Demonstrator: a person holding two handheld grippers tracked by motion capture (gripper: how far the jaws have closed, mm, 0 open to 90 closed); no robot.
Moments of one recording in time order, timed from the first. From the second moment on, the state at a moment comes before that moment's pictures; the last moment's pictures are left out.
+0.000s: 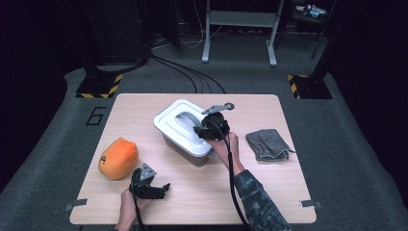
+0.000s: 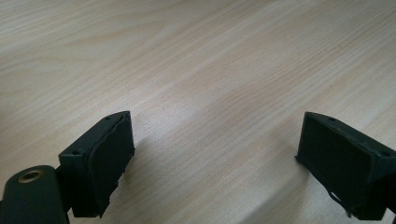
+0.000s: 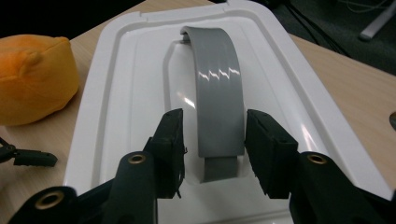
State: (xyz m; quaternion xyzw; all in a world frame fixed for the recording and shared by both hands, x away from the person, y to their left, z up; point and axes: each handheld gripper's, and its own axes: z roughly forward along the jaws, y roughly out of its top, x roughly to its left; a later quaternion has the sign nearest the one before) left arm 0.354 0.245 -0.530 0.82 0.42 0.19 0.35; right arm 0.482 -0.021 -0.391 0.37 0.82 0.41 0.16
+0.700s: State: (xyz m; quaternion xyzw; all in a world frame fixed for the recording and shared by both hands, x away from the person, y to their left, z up) left arm 0.353 0.245 -0.530 0.82 0.42 0.19 0.35; right arm 0.506 0.013 -0.381 0.37 0.83 0.38 0.18
